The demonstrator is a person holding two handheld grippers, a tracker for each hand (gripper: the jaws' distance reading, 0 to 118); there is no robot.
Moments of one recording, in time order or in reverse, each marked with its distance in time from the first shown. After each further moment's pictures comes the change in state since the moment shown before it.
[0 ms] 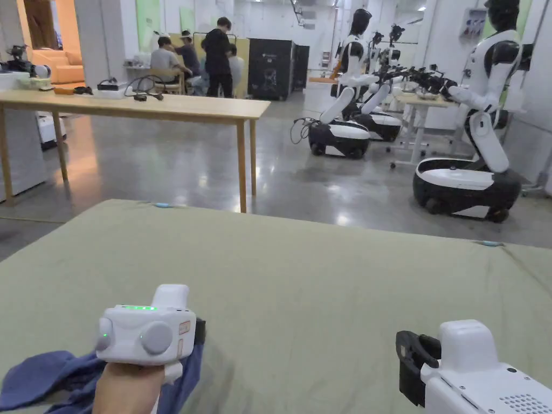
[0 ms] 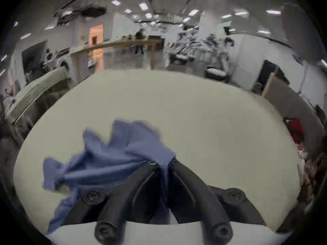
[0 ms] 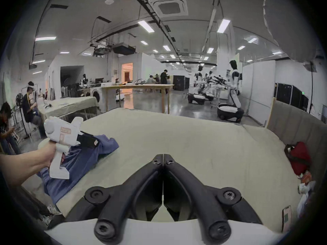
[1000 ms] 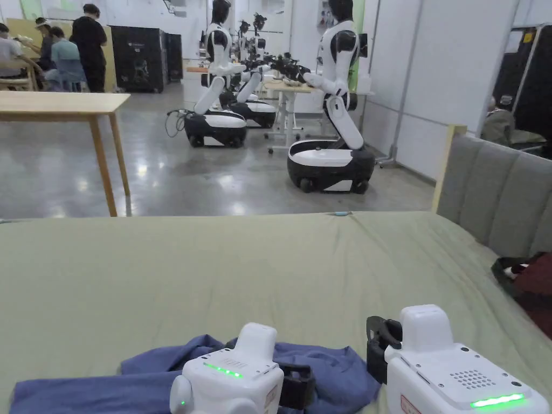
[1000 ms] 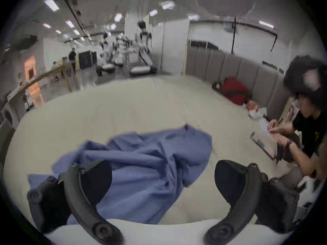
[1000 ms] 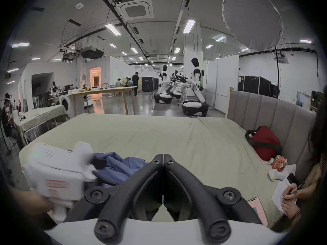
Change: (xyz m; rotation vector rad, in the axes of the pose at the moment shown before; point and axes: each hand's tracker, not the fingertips) left arm 0.294 -0.069 0.004 0.070 -0.384 -0.310; right arm 0.151 -0.042 0.075 0.009 -0.241 -0.089
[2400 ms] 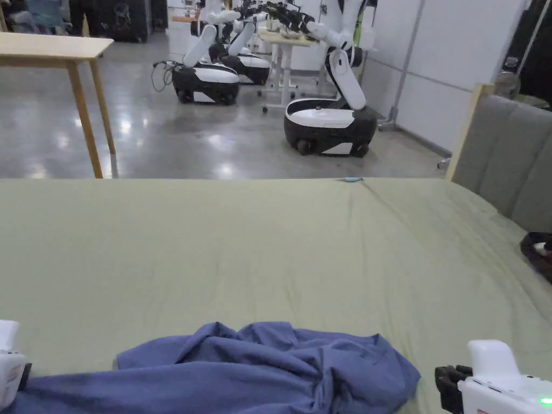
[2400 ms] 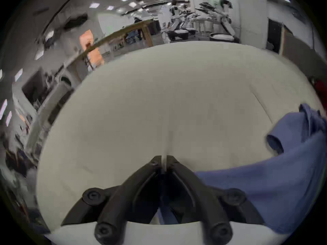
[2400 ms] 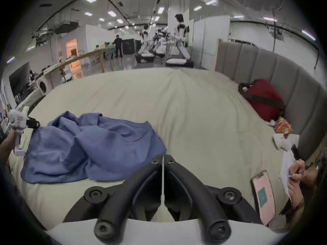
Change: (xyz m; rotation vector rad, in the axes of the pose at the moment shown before) left arm -0.291 -0.051 -0.003 -0.383 0.617 0.024; right arm 0.081 -0.082 -0.135 -0.449 -0.114 -0.062
